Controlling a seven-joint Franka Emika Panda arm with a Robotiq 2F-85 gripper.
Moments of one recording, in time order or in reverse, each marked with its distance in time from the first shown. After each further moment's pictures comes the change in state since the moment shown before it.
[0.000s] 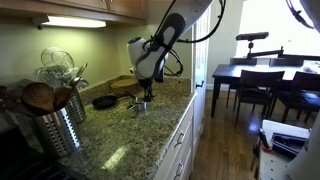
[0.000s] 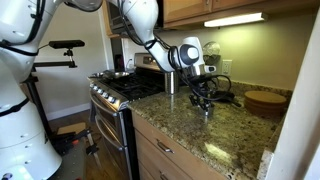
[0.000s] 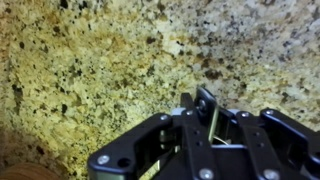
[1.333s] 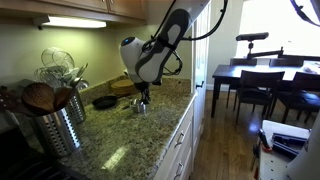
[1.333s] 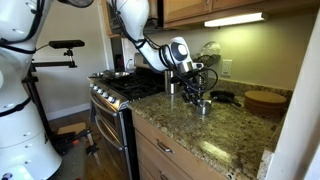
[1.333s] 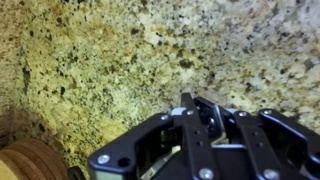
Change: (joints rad) arm 0.106 -0.068 -0.025 -0.095 -0.156 0.007 0.173
